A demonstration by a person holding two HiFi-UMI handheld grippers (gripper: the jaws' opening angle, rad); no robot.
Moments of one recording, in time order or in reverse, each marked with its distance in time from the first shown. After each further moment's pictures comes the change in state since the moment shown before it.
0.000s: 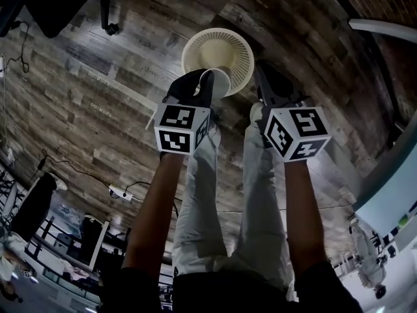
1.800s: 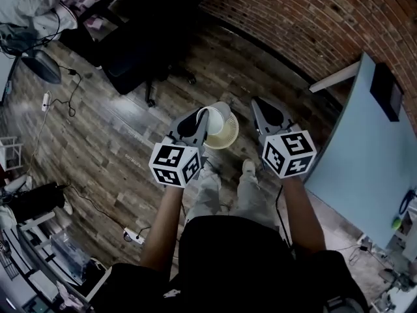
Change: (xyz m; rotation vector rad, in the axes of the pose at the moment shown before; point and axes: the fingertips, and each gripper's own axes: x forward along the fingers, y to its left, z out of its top) left arm -0.319 -0.149 0.283 0.076 -0.425 -0.051; right arm -0.277 0.132 0.287 -0.156 -0.303 0.052
